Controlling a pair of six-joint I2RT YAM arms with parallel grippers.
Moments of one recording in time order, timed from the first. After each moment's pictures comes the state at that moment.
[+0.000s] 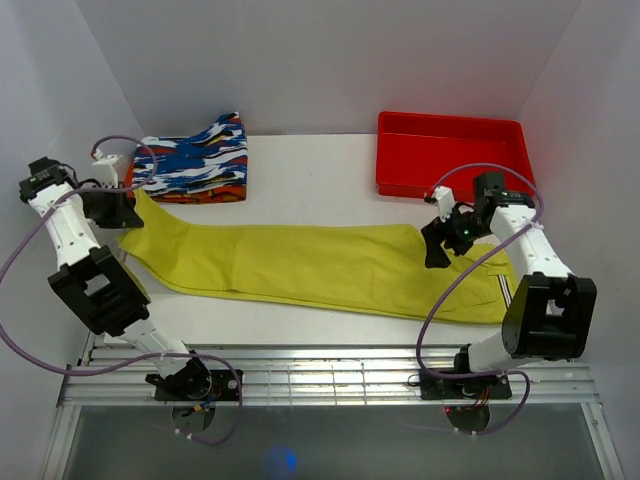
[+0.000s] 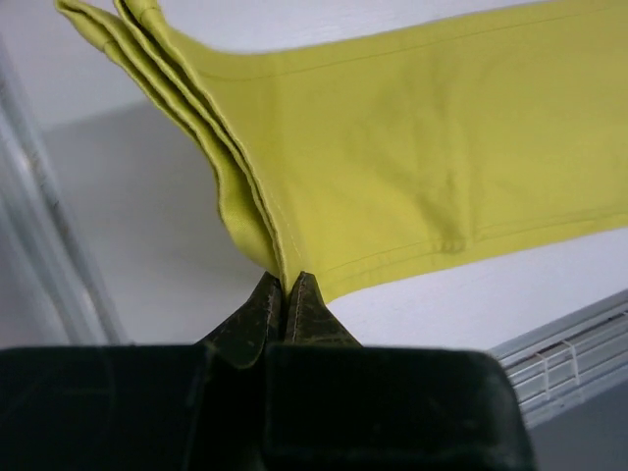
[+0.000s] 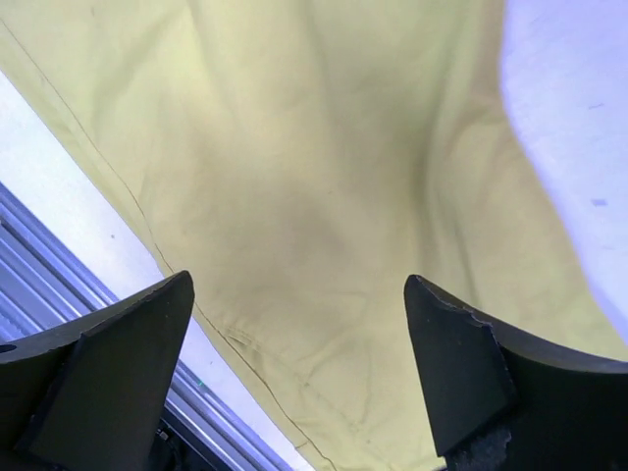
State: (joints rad) left arm 0.68 1.77 1.73 -1.25 0.65 0.73; right arm -0.02 1.49 1.10 -0.98 -0.53 -0.76
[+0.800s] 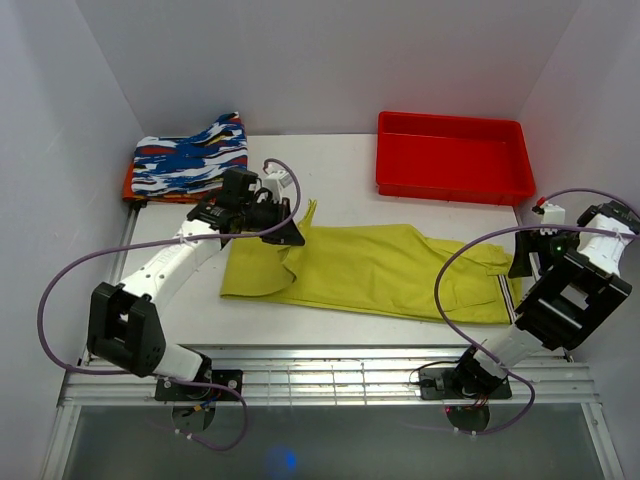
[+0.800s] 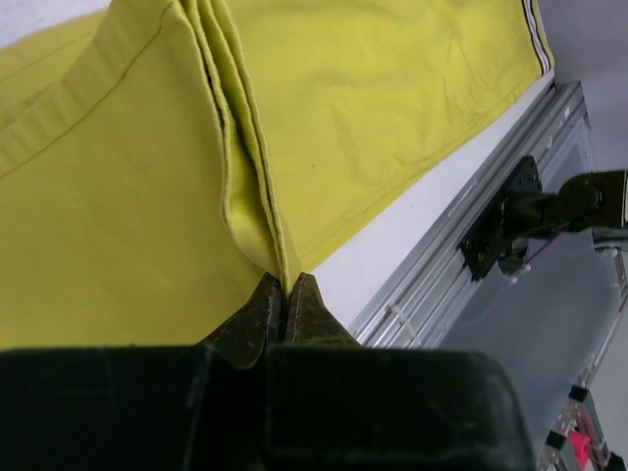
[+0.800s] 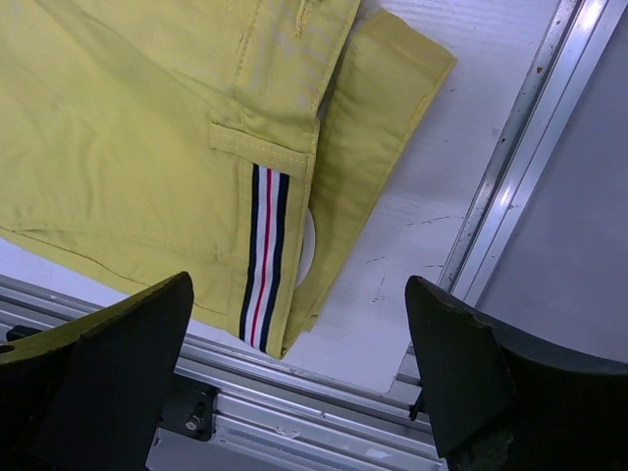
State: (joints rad) left arm -0.38 1.42 1.13 -0.51 0.65 -0.21; right arm -0.72 1.62 1.27 -1.11 -0.45 -0.90
